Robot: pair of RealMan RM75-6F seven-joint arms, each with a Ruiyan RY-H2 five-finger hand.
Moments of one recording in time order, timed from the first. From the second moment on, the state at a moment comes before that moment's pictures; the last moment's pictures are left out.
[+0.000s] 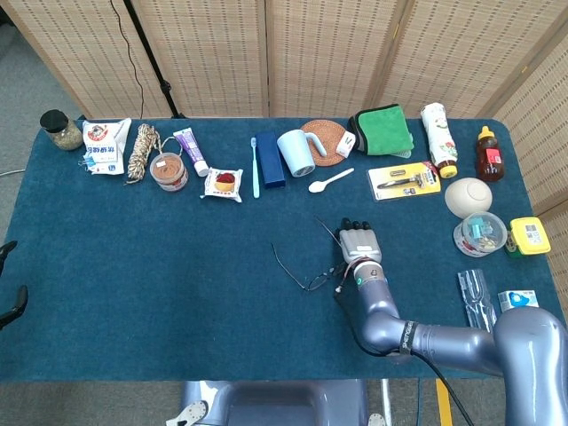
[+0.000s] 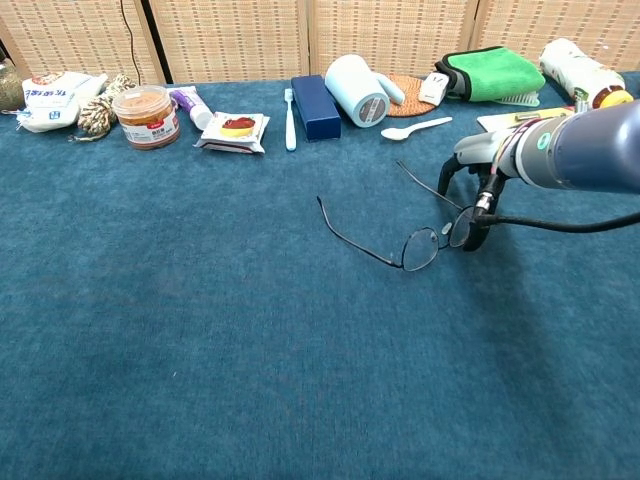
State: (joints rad) left arm -0.05 -1.03 -0.08 -1.72 1.40 1.51 0.08; right arm 1.08 -1.56 0.20 -1.52 -0.07 0.97 -0.83
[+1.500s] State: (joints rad) left arm -0.05 -1.01 -0.08 -1.74 1.41 1.52 0.08; right arm 1.06 -1.61 0.23 -1.48 -0.13 1.02 -0.79
